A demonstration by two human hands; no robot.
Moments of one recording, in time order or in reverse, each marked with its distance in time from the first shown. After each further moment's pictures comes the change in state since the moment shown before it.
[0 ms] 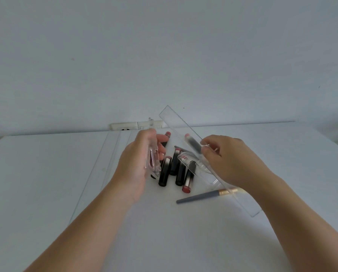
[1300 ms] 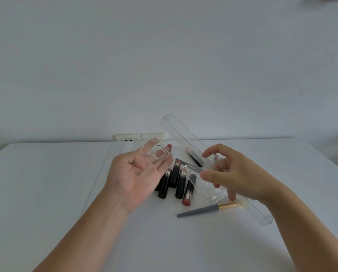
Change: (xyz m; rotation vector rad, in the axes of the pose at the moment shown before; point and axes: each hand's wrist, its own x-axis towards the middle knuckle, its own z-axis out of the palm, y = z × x) left_hand -0.006 0.010 -0.009 -0.800 -0.292 -0.139; right_hand -0.007 0.009 -0.027 0.524 -0.288 -0.064
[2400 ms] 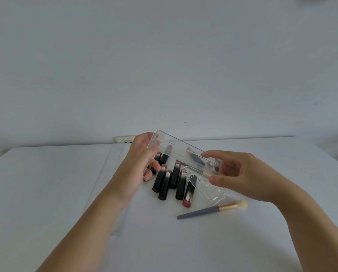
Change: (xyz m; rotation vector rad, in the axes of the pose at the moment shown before) left_hand -0.002 0.009 0.002 0.994 0.076 0.215; right_hand -0.003 0.021 -0.016 -0.228 0.031 -0.150
